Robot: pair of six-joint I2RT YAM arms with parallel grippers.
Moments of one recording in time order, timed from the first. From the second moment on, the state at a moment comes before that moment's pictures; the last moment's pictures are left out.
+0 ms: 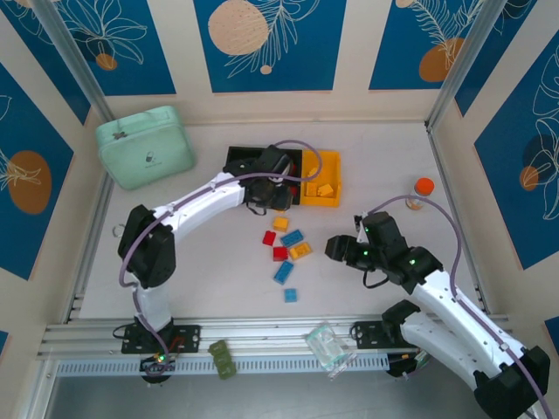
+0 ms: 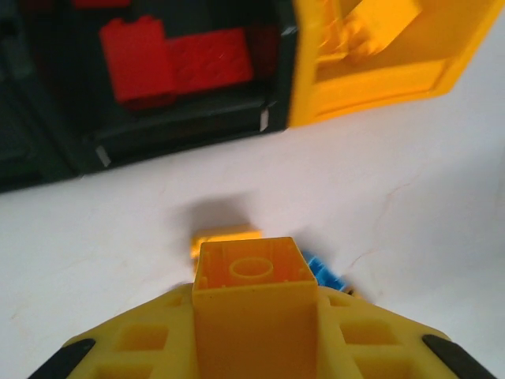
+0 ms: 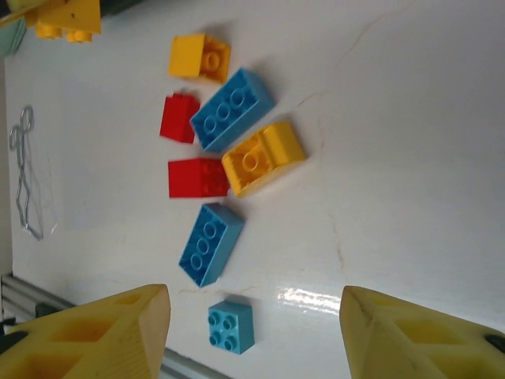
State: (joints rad) left arm -0.76 1.88 1.64 -0.82 0.01 -0.47; right arm 0.49 0.73 0.60 -0.71 -0.23 0.78
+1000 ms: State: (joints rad) left arm -0.80 2.54 2.53 -0.92 0.05 -0.45; right arm 0.13 0.68 0.64 -0.79 -0.41 0.68
